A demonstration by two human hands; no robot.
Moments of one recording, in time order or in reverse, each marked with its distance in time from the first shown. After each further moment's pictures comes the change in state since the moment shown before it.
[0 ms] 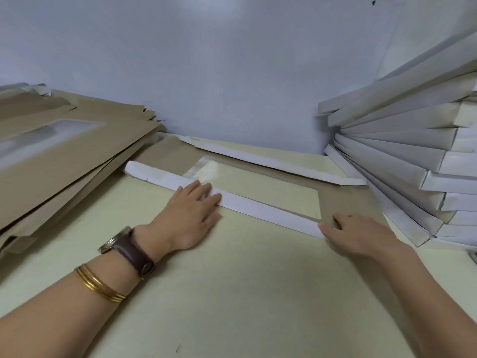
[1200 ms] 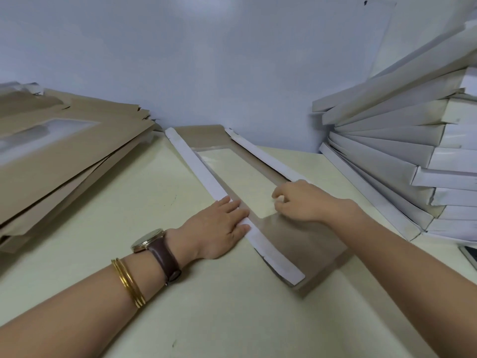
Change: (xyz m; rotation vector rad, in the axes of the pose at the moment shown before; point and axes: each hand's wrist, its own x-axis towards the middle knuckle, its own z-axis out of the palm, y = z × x) left_hand 0.008 0.052 0.010 -0.125 -0.136 0.201; right_hand 0.014 -0.084 -0.041 0.042 0.032 -0.439
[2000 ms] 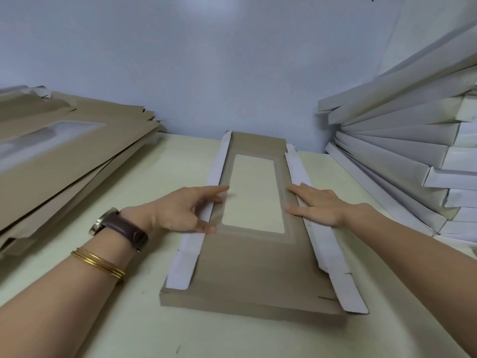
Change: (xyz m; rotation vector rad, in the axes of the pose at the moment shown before) left_hand -0.013 -0.061 -0.041 -0.450 -0.059 -0.136; right_hand 0.030 0.068 0.034 0.048 -0.043 -0.022
